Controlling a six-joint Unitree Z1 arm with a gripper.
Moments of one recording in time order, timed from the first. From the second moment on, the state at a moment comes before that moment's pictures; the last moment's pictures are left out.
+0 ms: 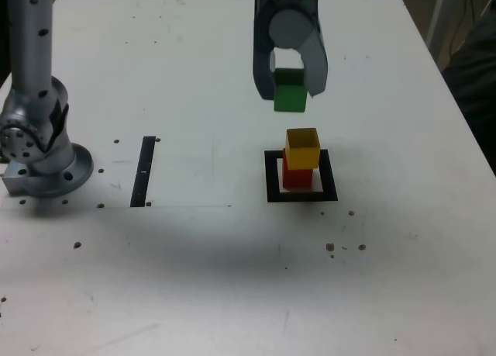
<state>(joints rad) -0.02 1.88 -1.73 1.43 0.01 0.02</state>
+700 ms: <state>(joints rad) -0.06 1.91 -1.69 1.36 -0.03 0.00</state>
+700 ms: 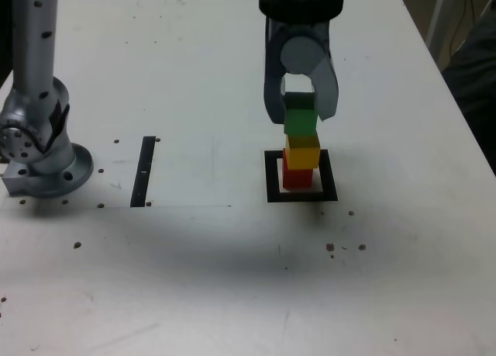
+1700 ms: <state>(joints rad) -0.06 1.93 -1.65 1.31 -0.06 0.01</state>
